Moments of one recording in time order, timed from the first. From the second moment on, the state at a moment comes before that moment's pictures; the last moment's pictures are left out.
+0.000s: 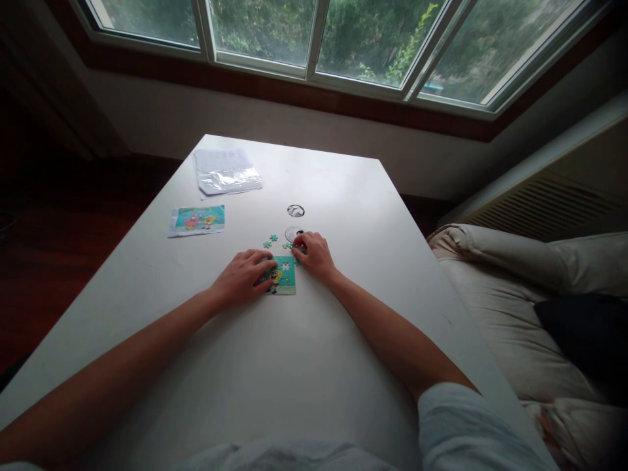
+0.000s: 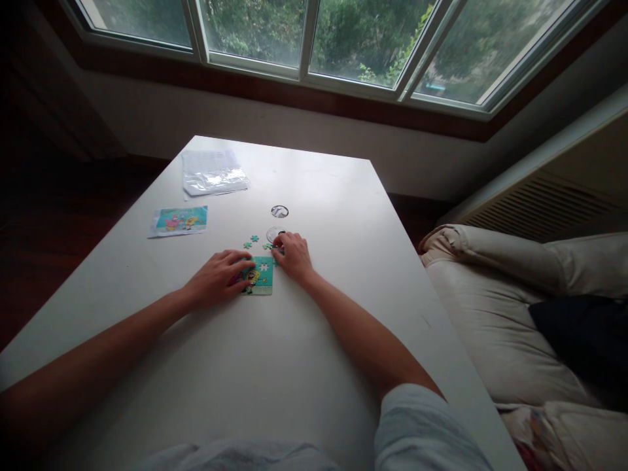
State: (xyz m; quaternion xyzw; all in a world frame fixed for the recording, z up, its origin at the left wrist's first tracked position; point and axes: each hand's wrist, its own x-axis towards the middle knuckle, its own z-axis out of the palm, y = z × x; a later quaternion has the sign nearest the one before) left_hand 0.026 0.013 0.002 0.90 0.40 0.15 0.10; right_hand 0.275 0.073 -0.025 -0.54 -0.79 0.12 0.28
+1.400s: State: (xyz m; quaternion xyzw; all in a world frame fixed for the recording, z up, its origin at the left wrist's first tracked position) left_hand 0.031 0.034 -0.003 0.92 0.34 0.13 0.11; right_hand 0.298 0.061 -0.024 -0.49 -0.71 0.32 0.39
